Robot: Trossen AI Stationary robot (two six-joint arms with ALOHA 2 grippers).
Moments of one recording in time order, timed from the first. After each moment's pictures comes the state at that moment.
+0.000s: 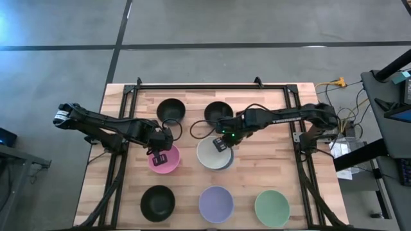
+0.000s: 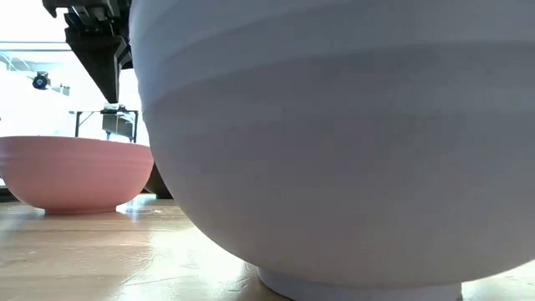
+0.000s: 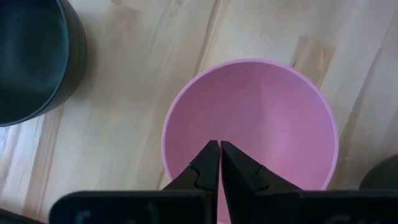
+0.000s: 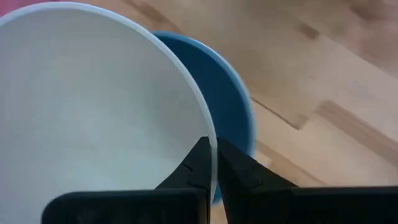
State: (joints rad) left arm -0.20 1.26 1.08 -1.13 -0.15 -0.51; right arm 0.02 1.74 1.45 -0.97 -0.07 1.02
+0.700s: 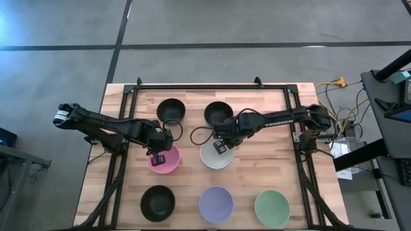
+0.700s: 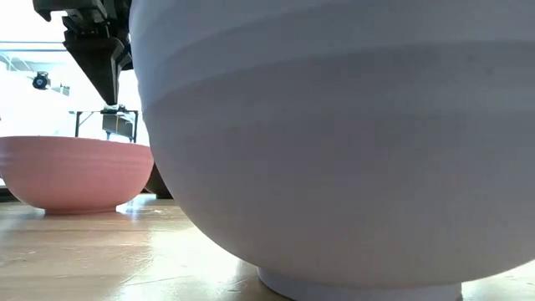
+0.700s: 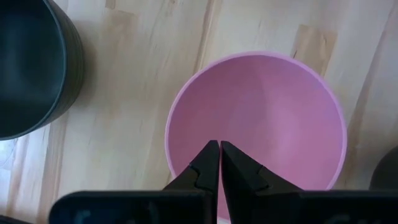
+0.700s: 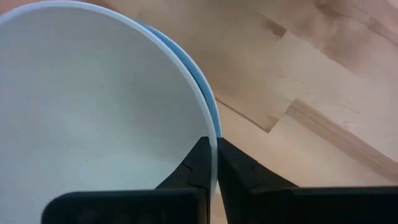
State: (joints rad) left arm -0.20 1.26 1.07 -1.13 -0.15 -0.43; right arm 0.04 1.82 1.46 -1.03 0.01 1.04
